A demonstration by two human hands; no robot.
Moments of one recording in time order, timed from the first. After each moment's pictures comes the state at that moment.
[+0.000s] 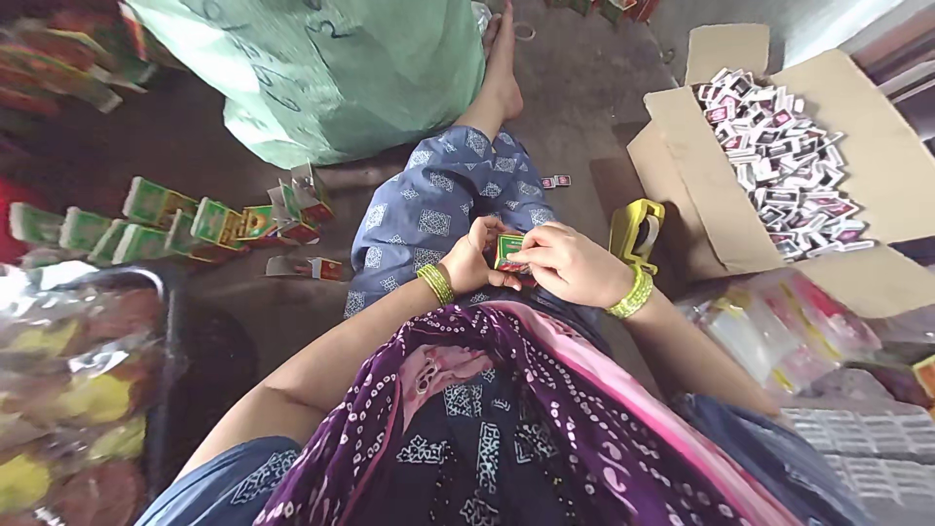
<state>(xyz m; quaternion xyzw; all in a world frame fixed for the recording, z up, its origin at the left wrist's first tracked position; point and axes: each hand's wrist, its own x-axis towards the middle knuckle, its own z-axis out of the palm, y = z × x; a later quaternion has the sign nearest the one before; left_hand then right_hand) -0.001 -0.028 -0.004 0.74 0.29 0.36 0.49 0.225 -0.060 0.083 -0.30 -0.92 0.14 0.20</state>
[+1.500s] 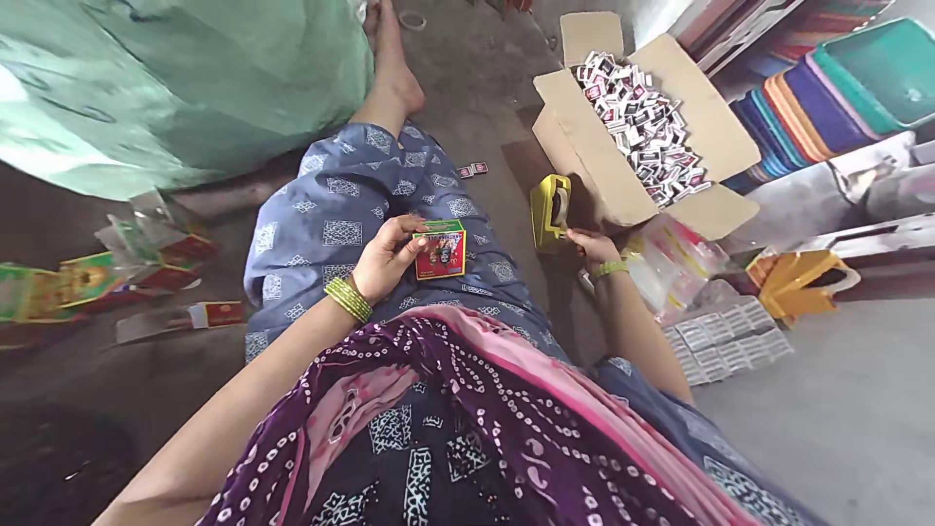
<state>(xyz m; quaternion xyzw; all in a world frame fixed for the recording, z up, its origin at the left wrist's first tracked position) -0.003 -0.023 -0.017 0.73 0.29 0.39 0.48 0.439 -0.125 -0.019 -0.85 -0.24 0.33 0.33</state>
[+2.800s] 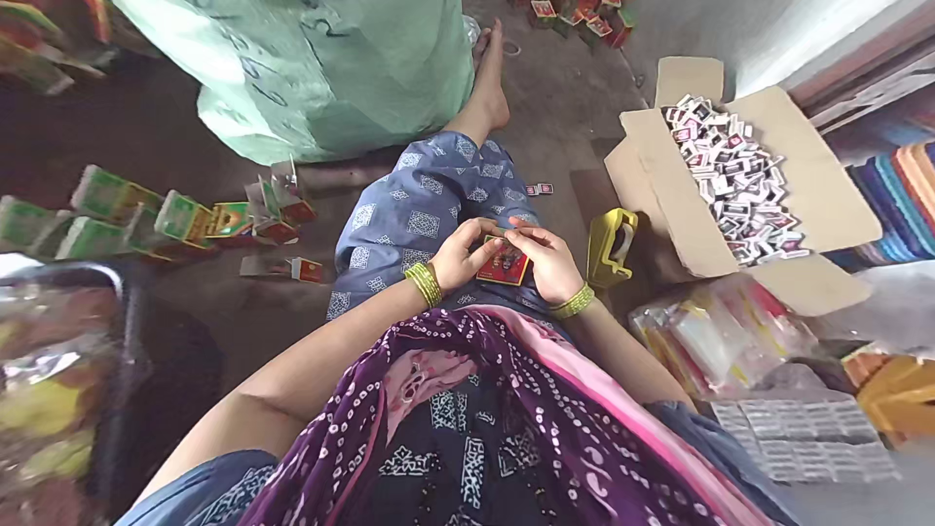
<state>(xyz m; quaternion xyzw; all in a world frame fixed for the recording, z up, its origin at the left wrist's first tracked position) 0.002 -0.025 -0.008 0.73 0.31 0.40 0.45 0.193 -0.071 0.044 -0.58 -0.45 0.50 0.46</state>
